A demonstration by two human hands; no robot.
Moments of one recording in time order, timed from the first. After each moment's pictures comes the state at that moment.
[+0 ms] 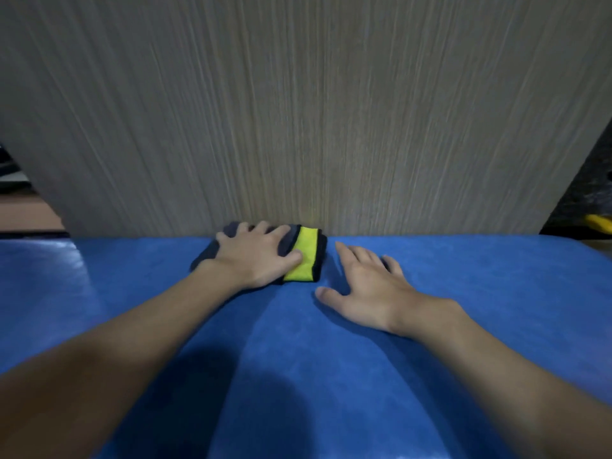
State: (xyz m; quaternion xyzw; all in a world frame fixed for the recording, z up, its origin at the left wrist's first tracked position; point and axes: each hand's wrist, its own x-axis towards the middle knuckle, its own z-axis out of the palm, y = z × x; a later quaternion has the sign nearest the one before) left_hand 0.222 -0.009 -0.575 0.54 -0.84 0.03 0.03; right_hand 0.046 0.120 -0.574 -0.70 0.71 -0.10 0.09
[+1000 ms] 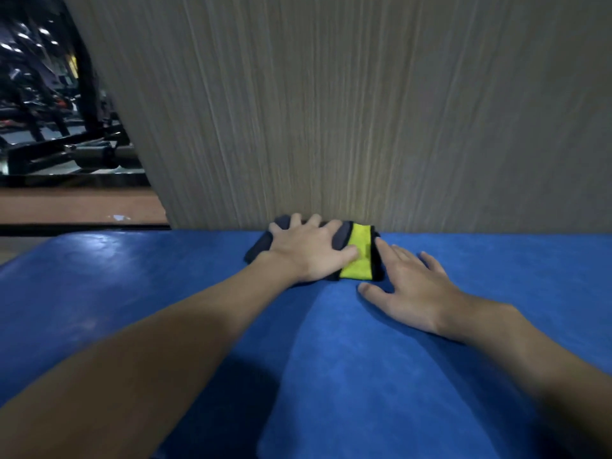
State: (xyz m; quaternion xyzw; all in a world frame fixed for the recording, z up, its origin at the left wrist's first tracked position) left_hand 0.335 -0.052 -0.577 0.50 -0.87 0.02 0.05; right_hand 0.185 0.063 -0.587 -0.68 0.72 -0.11 0.07
